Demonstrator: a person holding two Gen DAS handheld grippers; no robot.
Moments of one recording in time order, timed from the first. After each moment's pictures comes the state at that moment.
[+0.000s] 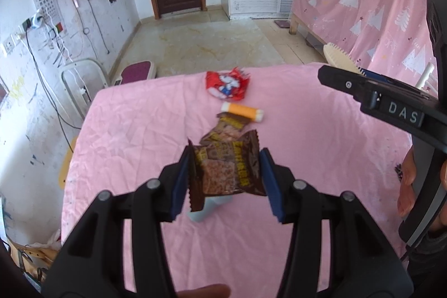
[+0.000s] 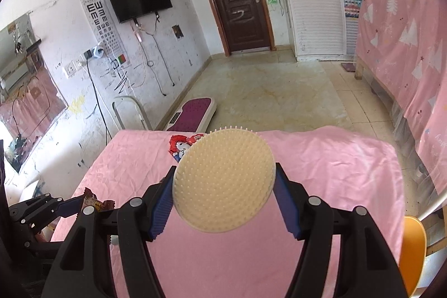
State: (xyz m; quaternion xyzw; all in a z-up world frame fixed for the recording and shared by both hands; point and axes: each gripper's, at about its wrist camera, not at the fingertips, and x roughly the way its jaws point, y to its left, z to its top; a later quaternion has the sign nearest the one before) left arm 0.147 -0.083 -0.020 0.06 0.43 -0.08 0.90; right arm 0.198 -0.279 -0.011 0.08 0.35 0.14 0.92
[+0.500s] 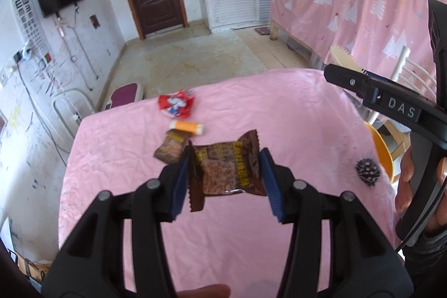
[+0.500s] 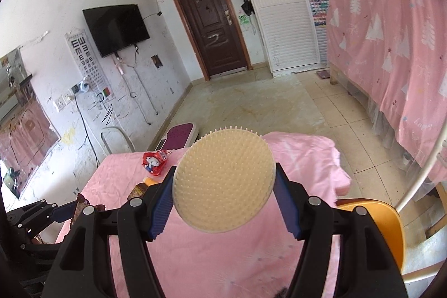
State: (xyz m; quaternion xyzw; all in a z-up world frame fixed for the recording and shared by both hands) left arm 0.112 -0.160 0.004 0.11 0.39 -0.12 0.90; right arm 0.130 -0.377 0.003 0.13 0.30 0.08 0.94
